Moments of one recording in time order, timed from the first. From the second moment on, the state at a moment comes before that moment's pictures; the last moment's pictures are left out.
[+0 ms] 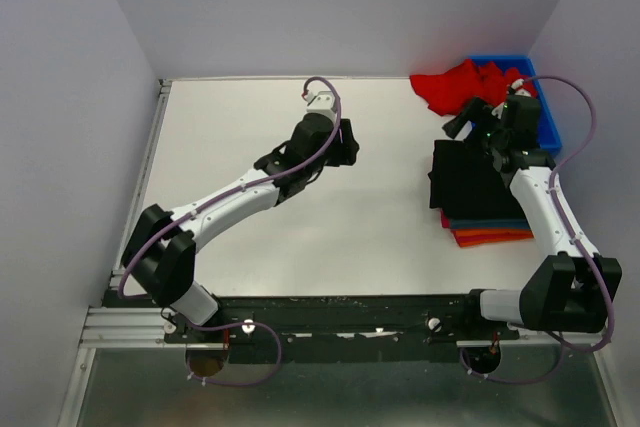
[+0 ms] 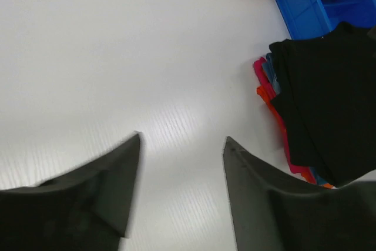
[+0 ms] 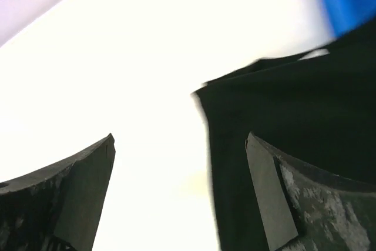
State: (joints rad) left arm -0.74 1.61 1.24 -0.03 -0.15 -0.53; right arm -0.12 1.33 1.08 -0.31 -0.12 0.48
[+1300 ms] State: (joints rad) left arm -0.70 0.72 0.35 0.23 -0.42 -0.41; right arm 0.39 0.91 0.37 0.25 -0.12 0.47
